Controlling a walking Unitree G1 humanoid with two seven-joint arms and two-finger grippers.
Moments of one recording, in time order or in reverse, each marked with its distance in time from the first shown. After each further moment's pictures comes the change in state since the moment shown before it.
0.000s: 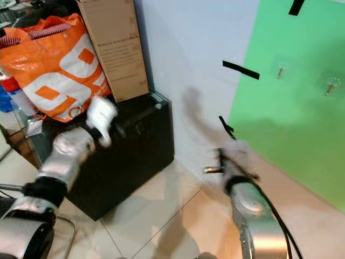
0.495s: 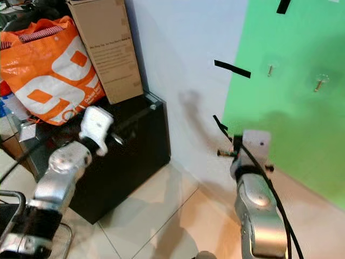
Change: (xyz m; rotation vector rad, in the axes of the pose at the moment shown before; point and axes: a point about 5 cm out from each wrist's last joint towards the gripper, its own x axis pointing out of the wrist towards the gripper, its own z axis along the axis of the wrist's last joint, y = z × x) left arm -0.029 -0.033 -0.008 0.045 0.116 0.065; right arm 0.006 -0.005 0.030 0.007 -0.230 -0.100
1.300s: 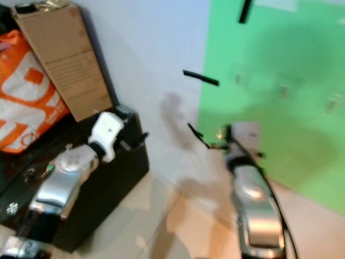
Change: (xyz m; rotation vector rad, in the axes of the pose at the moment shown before) left arm 0.000 -0.009 -0.002 -0.042 0.071 -0.083; right arm 0.008 0.019 0.007 -0.005 -0.069 0.160
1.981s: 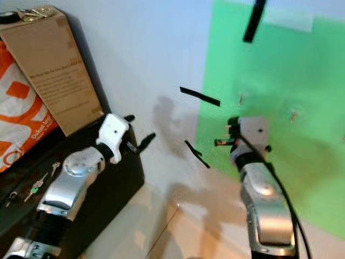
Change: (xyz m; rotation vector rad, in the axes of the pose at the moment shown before) left arm 0.006 -0.013 0.008 -0.039 -0.053 -0.019; right arm 0.001 -0.018 0.012 -0.046 -0.066 0.025
